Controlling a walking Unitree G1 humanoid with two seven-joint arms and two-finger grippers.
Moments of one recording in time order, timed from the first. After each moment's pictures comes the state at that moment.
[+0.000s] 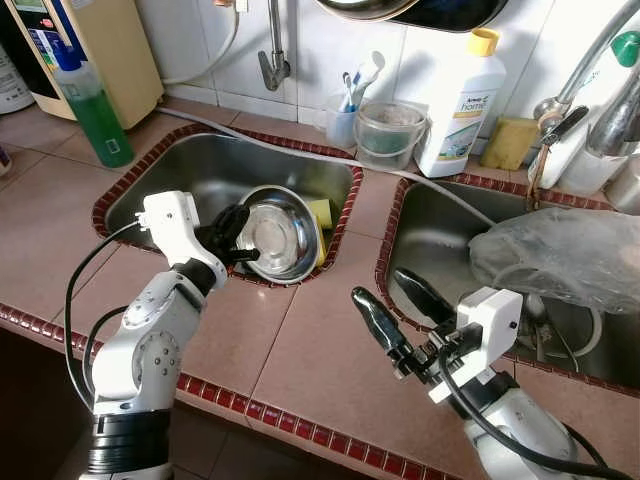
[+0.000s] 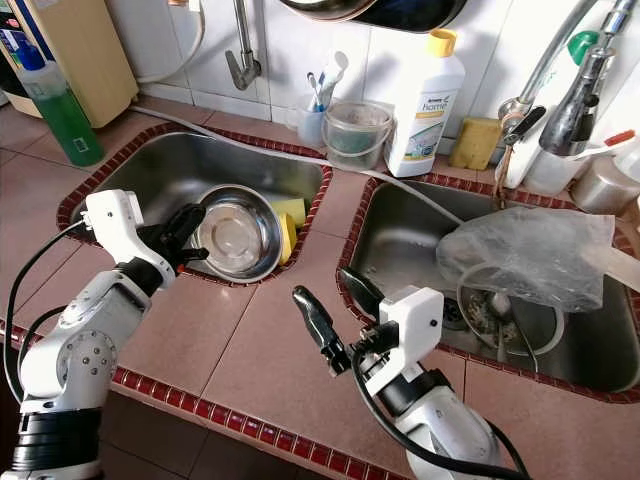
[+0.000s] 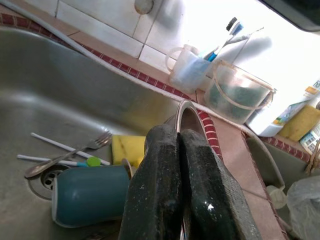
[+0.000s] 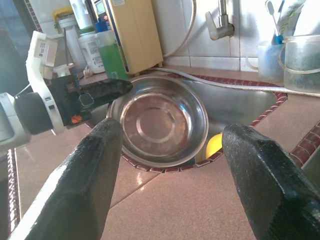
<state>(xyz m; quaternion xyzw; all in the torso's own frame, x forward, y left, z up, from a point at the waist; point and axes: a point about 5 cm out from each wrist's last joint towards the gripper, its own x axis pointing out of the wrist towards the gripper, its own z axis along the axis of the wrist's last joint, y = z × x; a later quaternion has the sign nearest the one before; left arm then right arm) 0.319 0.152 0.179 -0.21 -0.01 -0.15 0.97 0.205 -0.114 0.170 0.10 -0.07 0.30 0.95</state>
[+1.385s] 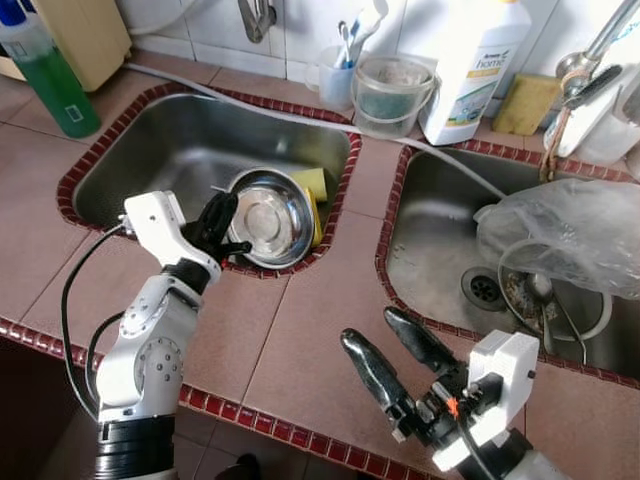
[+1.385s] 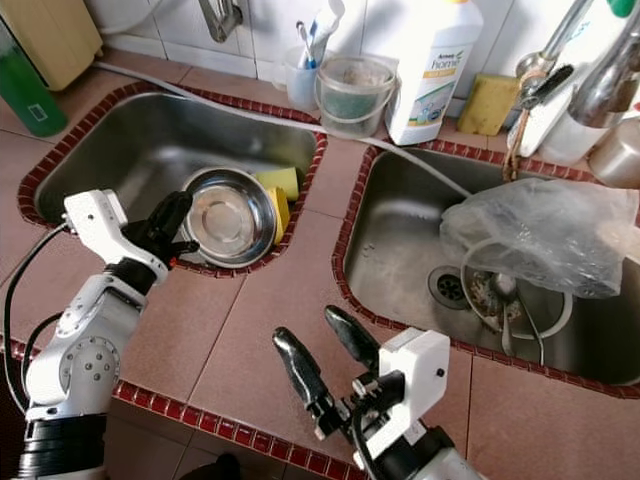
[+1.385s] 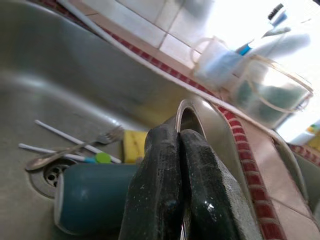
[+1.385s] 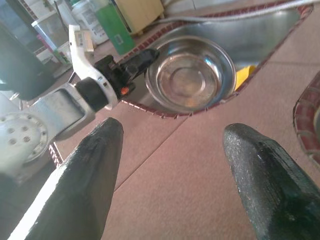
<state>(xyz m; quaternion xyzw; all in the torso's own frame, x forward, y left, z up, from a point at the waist) 0.319 0.166 0.190 -0.22 -0.09 -0.12 0.96 0.146 -0.101 0.177 0.16 0.00 0.32 0.93</state>
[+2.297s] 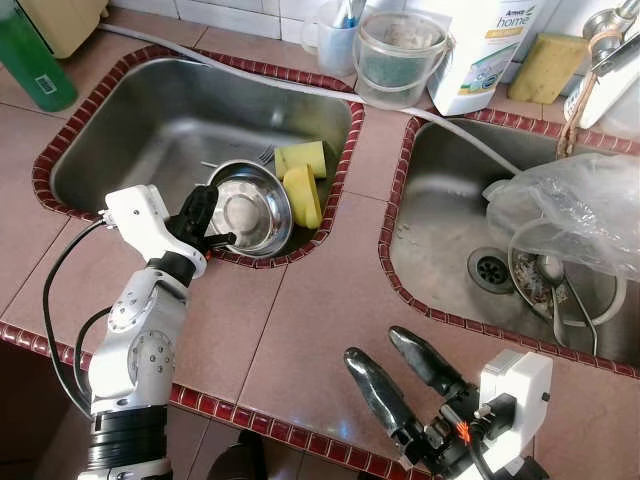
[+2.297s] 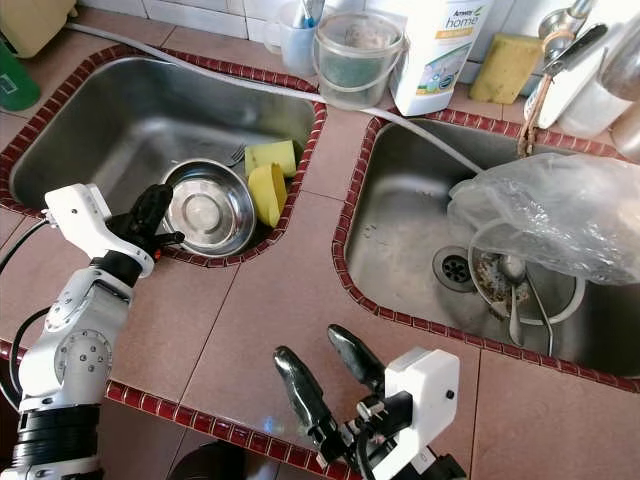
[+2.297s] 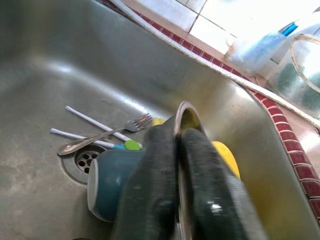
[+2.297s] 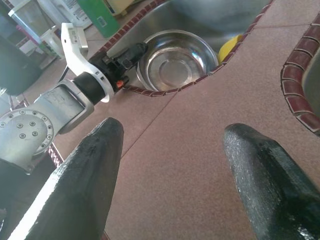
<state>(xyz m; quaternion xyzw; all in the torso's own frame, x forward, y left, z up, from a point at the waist) 0.322 0.178 0.188 -0.21 -0.09 -0.09 0.97 0.133 -0.104 0.181 0.17 0.02 0.31 0.94</state>
